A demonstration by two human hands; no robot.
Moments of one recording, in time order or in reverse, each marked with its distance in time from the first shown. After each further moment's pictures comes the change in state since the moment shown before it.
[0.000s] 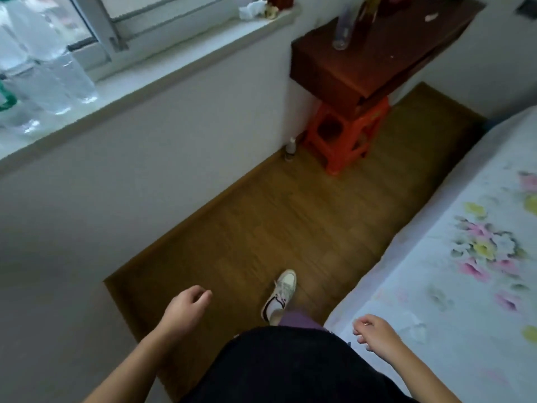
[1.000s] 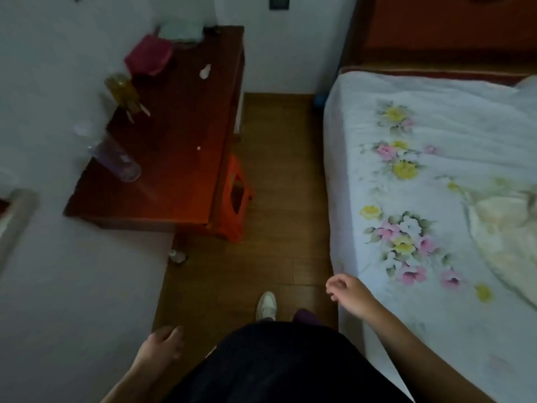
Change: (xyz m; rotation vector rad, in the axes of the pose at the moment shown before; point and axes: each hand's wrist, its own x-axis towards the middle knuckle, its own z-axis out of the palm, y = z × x) left_hand 0.379 0.489 0.005 0.388 -0.235 0.102; right_hand 0.218 -0.181 -0.327 0.578 0.297 0.074
